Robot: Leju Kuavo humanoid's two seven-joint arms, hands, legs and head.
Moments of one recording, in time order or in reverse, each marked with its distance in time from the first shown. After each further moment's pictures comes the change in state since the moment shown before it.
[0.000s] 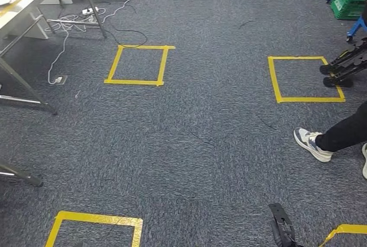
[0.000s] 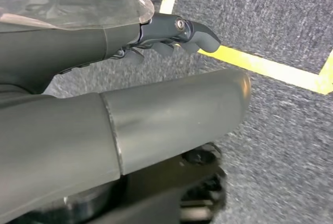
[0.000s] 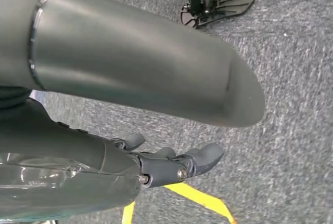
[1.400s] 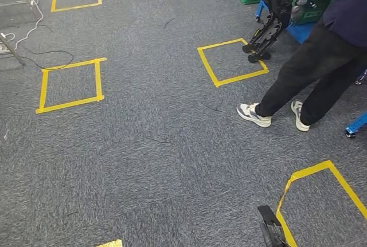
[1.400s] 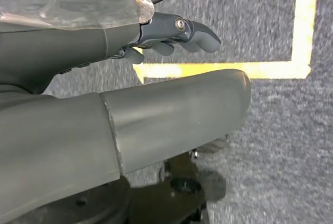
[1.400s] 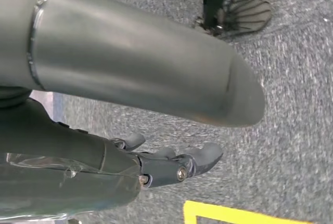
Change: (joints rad) left arm 0.036 0.032 -0.001 0.000 0.009 0.016 -0.035; right arm 0.001 0.033 0.051 0.002 0.019 0.016 -0.001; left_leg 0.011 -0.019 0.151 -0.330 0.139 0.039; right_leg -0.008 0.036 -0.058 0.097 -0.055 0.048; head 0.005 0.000
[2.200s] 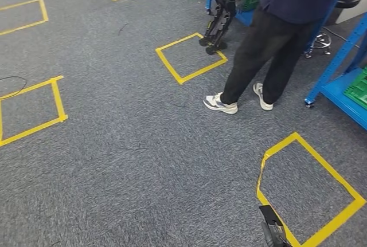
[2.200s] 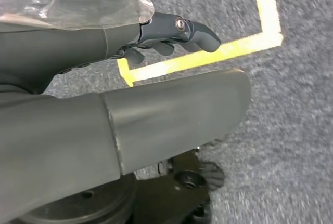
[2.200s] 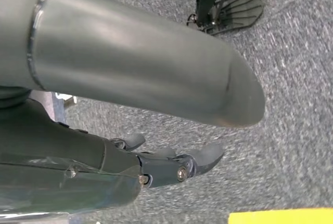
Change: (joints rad) left arm 0.004 0.000 0.000 0.000 -0.004 0.002 0.000; right arm -0.003 0.006 0.006 0.004 -0.016 -0.013 -0.002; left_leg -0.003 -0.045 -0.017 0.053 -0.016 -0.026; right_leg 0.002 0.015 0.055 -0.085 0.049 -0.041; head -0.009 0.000
